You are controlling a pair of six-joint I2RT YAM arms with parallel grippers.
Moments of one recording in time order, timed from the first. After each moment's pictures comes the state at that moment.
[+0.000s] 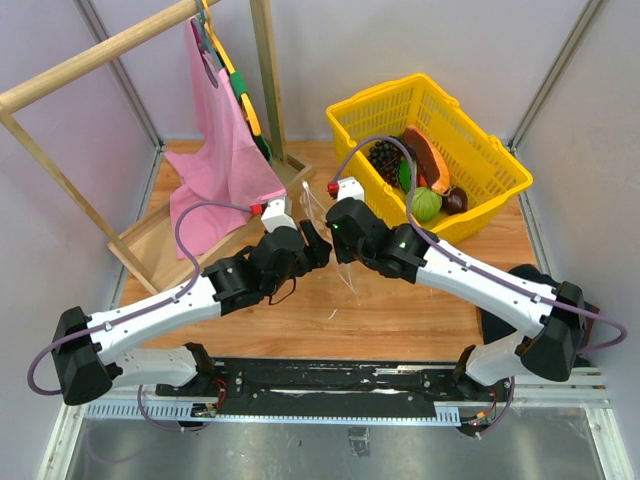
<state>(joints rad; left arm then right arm) -0.99 1.13 0.90 -0.25 -0.53 -0.89 1.00 1.42 1.33 -0.65 0.41 0.43</state>
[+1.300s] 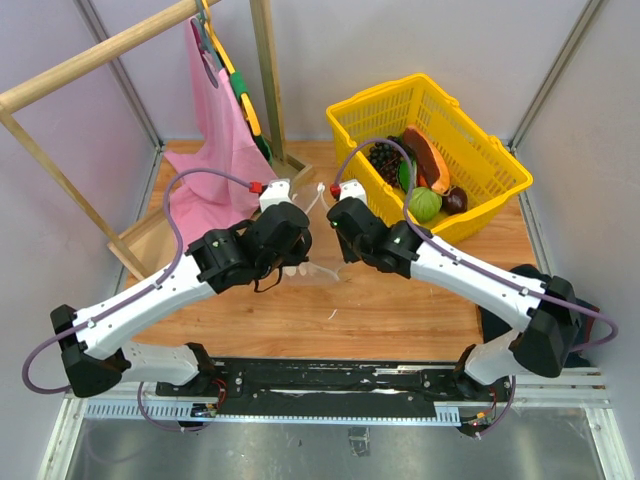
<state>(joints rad) -0.99 1.20 1.29 -0.82 -0.52 -0.82 0.95 1.44 1.29 -0.65 0.43 0.39</state>
